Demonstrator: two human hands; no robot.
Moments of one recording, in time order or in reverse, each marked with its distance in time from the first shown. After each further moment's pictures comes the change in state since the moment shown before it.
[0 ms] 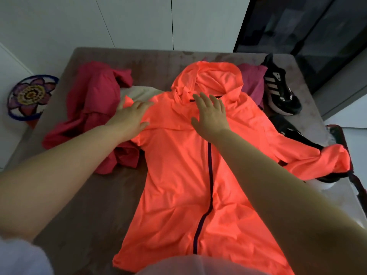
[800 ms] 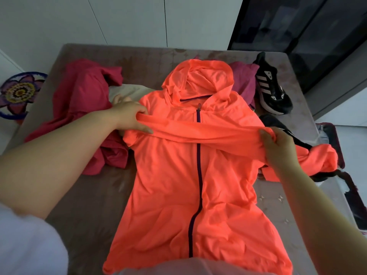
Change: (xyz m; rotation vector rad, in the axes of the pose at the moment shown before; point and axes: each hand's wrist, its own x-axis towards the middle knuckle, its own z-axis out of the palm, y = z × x) left_hand 0.035 0.010 -0.004 -0.071 -0.242 -0.031; right_hand -0.104 0.138 -0.033 0.691 0.261 0.405
